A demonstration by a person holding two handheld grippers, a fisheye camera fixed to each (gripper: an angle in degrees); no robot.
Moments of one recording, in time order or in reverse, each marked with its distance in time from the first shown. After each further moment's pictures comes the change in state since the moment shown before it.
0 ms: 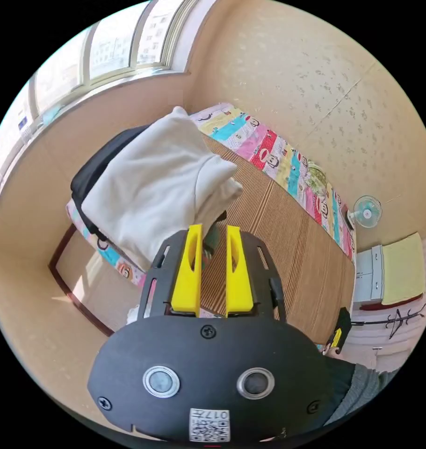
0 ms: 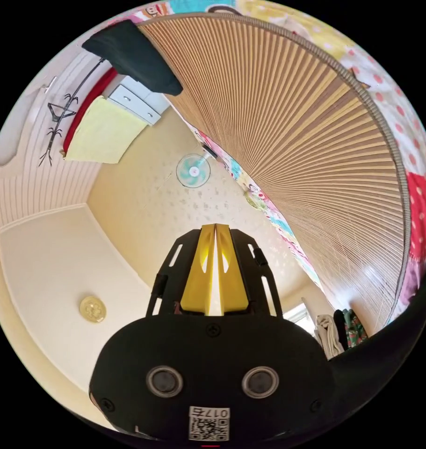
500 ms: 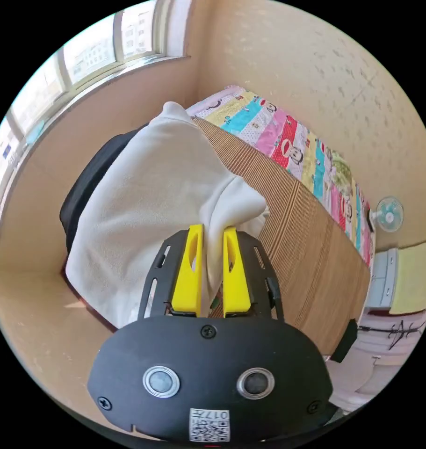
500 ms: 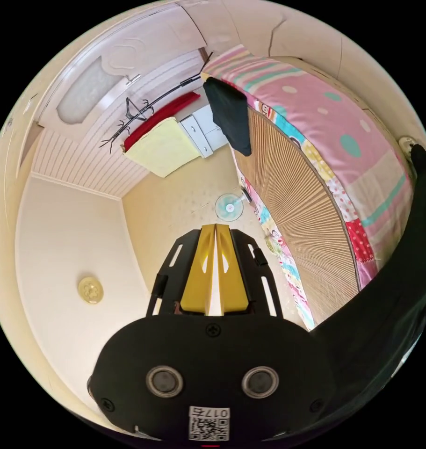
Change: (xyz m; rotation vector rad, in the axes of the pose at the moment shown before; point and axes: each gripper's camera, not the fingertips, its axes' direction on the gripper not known) left arm -0.029 0.006 0.015 -0.081 -0.069 -0.028; right arm 0.011 0.114 -0.262 0.226 -0.097 -0.285
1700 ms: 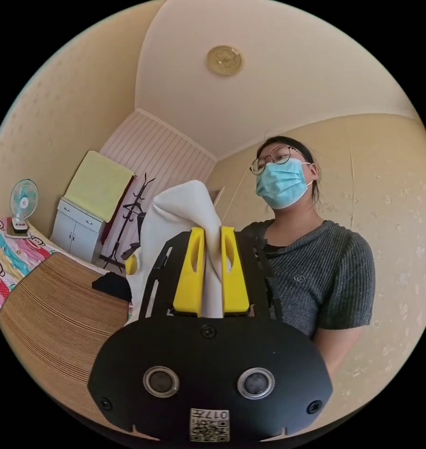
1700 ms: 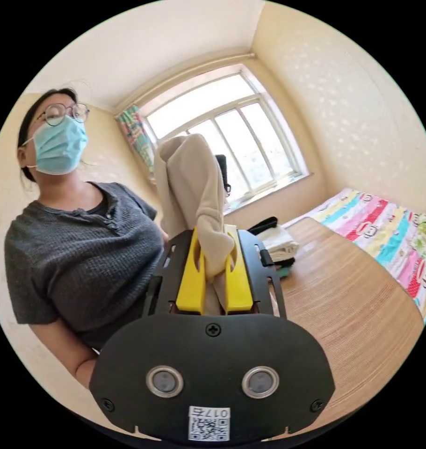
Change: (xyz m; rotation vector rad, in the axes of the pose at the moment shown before) left arm 0.292 0.492 -0.280 -0.200 1.912 1.246; right arm -0.030 0.495 0.031 -2.049 -0.236 -0.902
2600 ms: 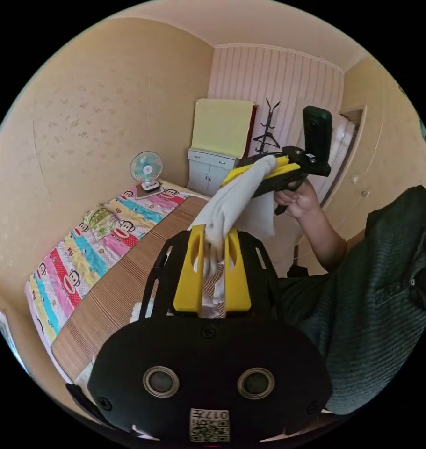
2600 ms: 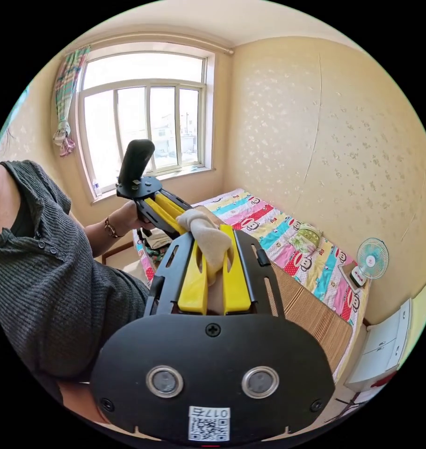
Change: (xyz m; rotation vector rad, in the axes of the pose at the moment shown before) left arm -0.066 0.035 0.293 -0.499 -0.999 -0.021; right arm -0.206 -0.027 0.081 -0.176 0.864 -0.098
